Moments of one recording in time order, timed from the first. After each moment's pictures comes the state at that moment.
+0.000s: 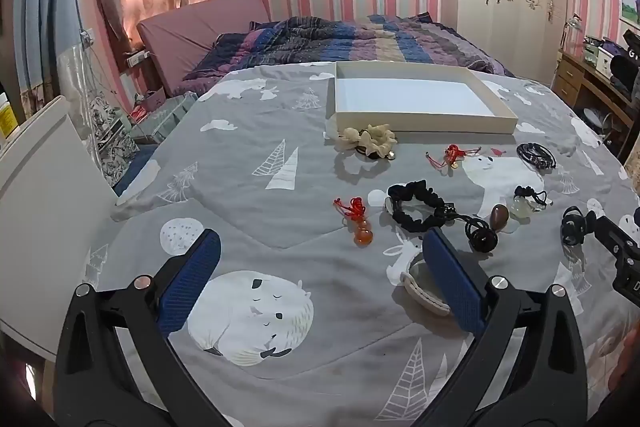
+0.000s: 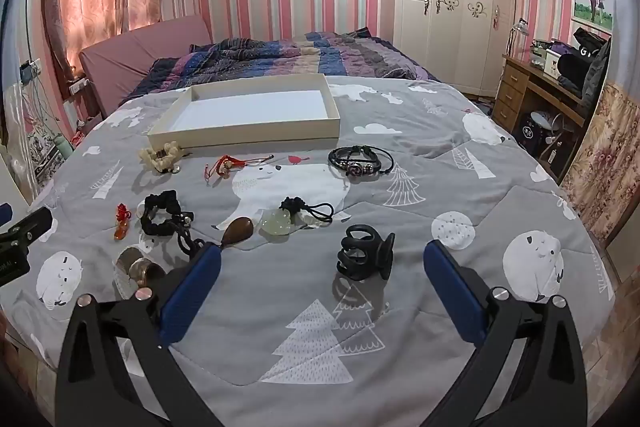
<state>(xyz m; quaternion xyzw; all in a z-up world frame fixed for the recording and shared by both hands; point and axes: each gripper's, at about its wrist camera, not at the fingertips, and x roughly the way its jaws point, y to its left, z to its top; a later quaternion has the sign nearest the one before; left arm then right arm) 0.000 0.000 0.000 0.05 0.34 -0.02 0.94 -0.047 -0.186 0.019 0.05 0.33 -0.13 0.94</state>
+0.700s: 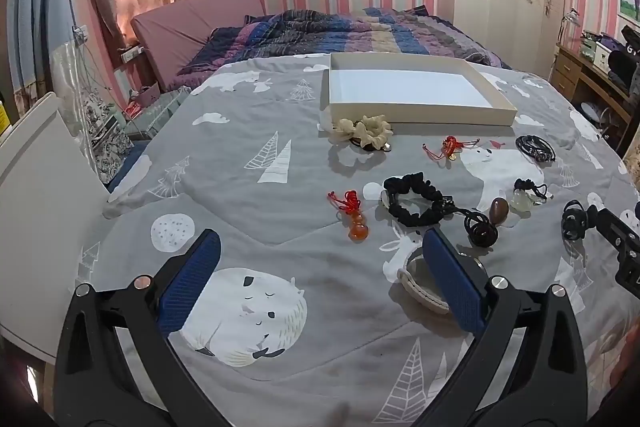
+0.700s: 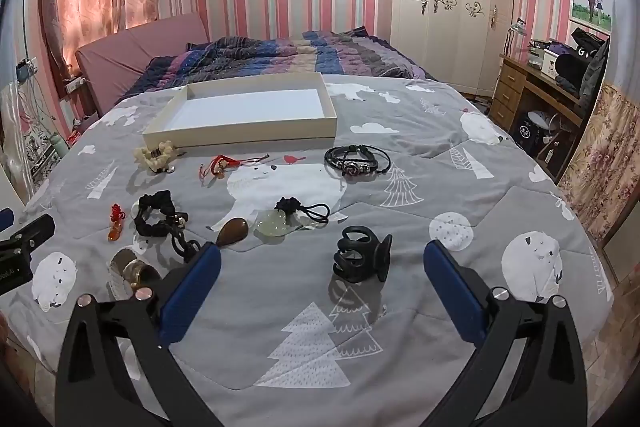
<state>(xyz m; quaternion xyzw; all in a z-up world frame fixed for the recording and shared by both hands) 0.003 -0.006 -0.007 0.06 0.35 -0.02 0.93 -0.044 -0.187 0.017 0.05 0.33 -0.13 0.93</state>
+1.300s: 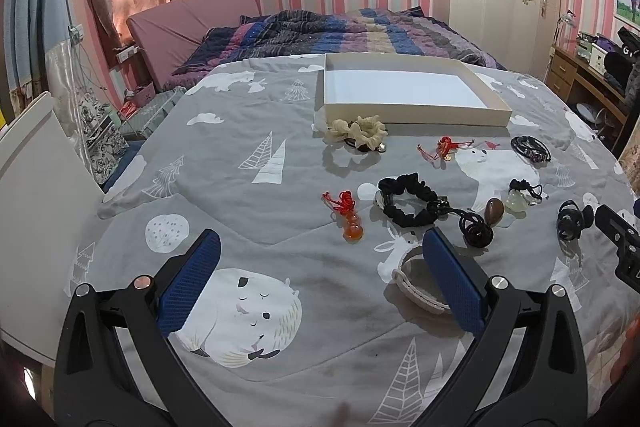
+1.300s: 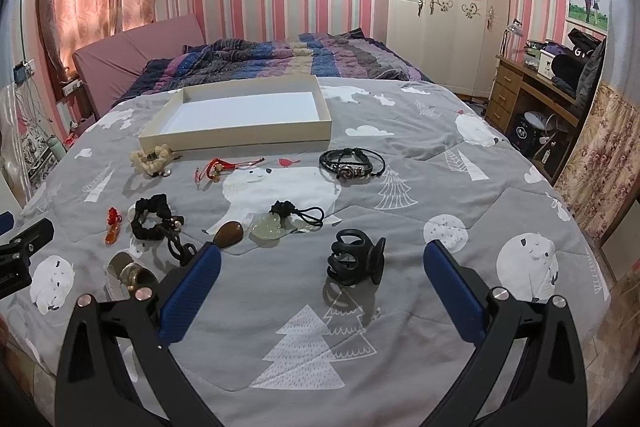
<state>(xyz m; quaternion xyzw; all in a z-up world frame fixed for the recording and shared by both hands) 0.005 -0.005 -0.008 0.05 0.35 -0.03 0.93 -0.045 -0.191 0.020 0.05 0.32 -0.14 0.93</state>
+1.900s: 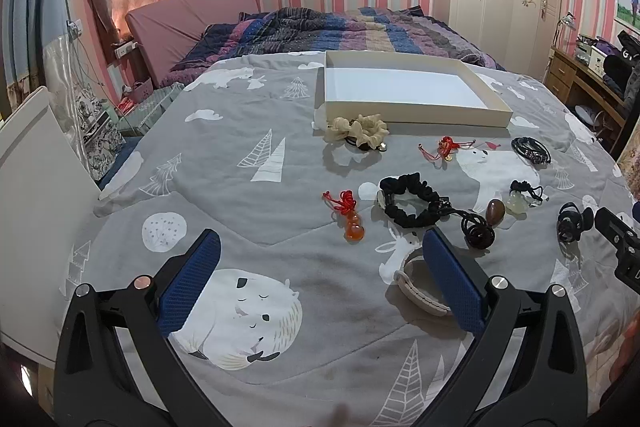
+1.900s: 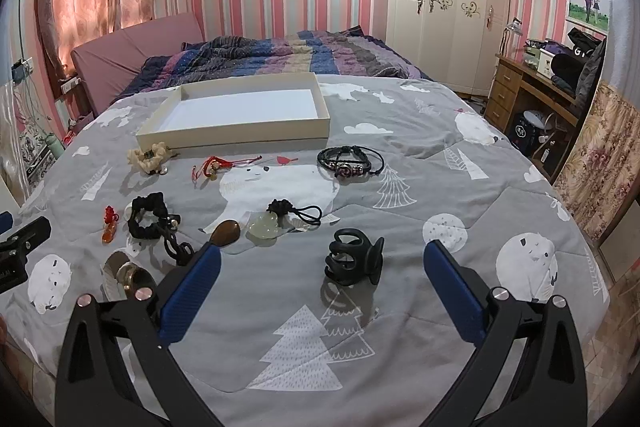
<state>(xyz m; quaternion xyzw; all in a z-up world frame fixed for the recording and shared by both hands) 0.009 -0.001 -0.010 0.04 0.36 -0.04 0.93 -0.043 -0.193 0.020 0.05 0.33 -0.14 0.93</state>
